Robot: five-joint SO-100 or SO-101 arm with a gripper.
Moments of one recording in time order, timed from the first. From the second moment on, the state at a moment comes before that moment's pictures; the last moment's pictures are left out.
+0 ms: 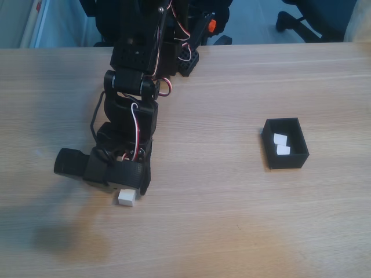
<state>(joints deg) 15.5 83.2 103.5 34.5 -89.2</state>
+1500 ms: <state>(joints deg) -11.2 120.1 118.7 48.1 -76.8</state>
